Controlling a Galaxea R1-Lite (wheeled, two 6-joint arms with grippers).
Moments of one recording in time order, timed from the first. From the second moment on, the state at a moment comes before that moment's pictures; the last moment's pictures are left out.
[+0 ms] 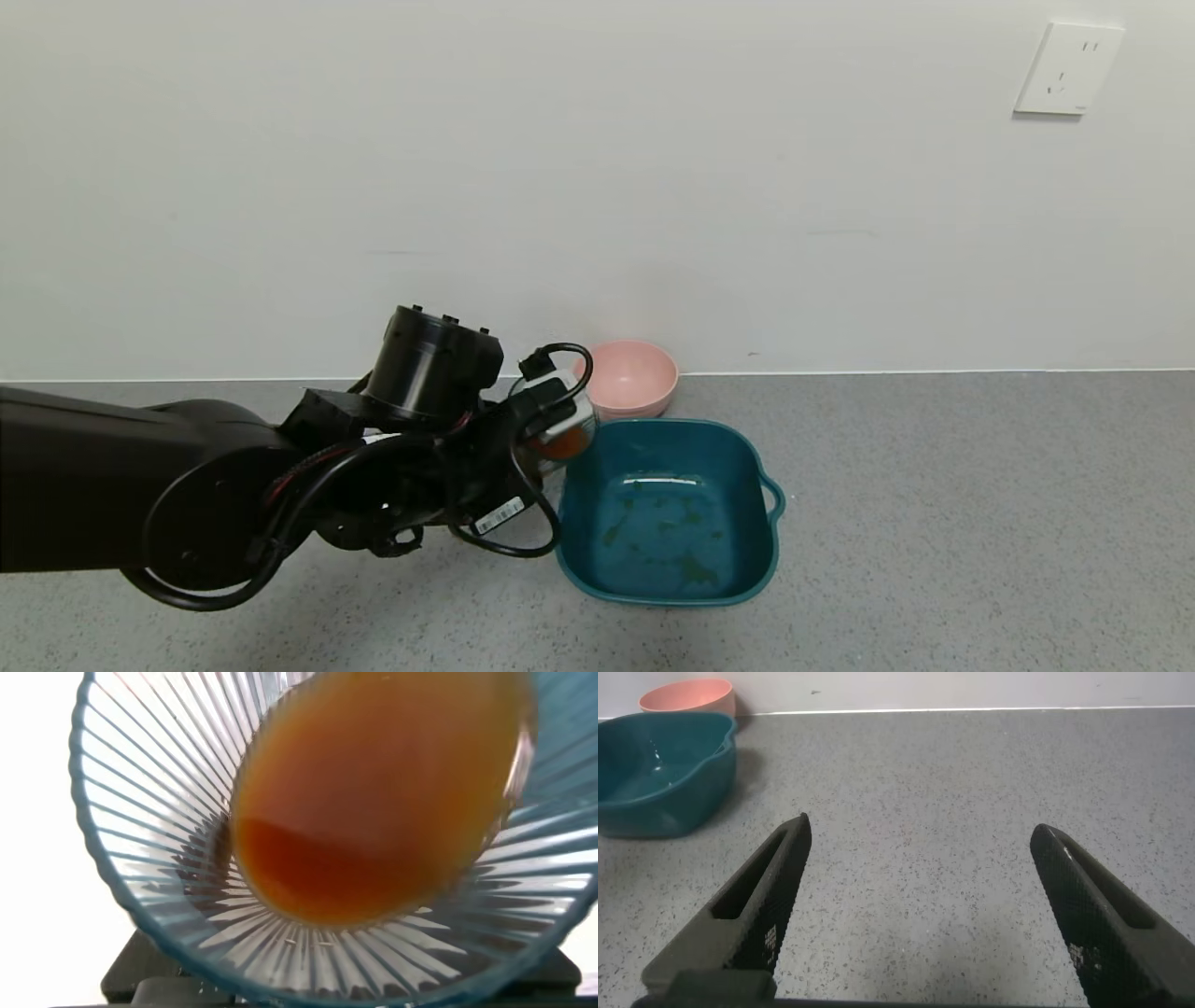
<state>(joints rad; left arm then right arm) -0.58 1.76 -0.99 -0.12 0.35 0.68 0.01 0.00 0.00 -0.02 -0.02 0.05</state>
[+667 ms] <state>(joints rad) -0.66 1.80 -1.01 -0.12 0.58 0.87 0.01 0.00 0.00 -0.02 -0.02 0.05</state>
